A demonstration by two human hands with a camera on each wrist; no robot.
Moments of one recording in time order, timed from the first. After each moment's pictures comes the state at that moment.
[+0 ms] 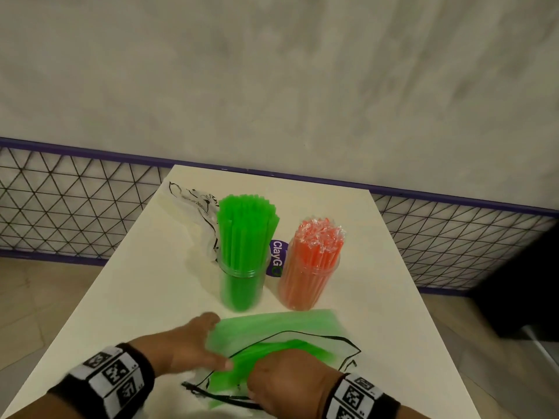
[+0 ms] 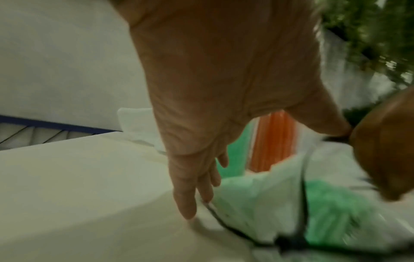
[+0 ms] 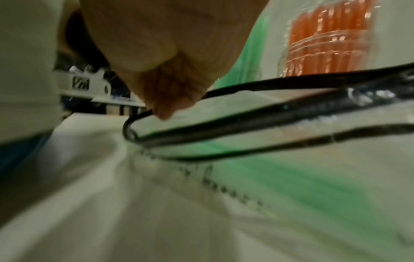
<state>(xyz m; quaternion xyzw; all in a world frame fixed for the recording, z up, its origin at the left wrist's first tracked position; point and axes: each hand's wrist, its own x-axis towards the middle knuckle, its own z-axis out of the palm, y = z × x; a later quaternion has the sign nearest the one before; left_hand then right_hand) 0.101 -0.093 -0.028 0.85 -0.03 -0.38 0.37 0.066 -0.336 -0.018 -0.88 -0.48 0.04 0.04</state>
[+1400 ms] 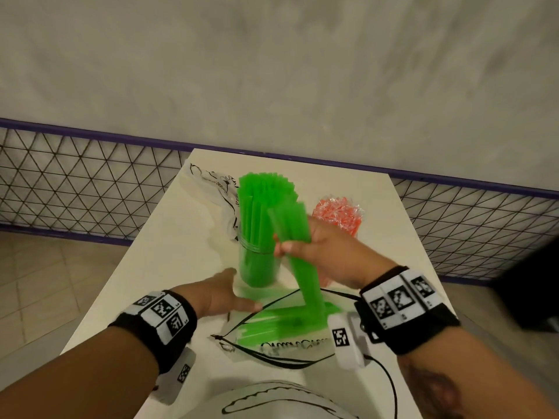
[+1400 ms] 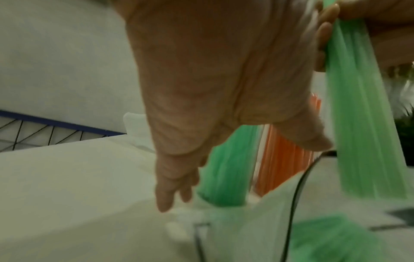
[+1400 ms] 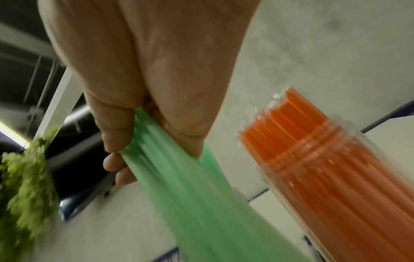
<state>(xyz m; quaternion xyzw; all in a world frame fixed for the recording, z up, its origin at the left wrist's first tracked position) 0.120 -0.111 -0.008 0.88 0.04 -0.32 0.36 0.120 -0.332 0.122 -0.84 -0.19 0.20 0.46</state>
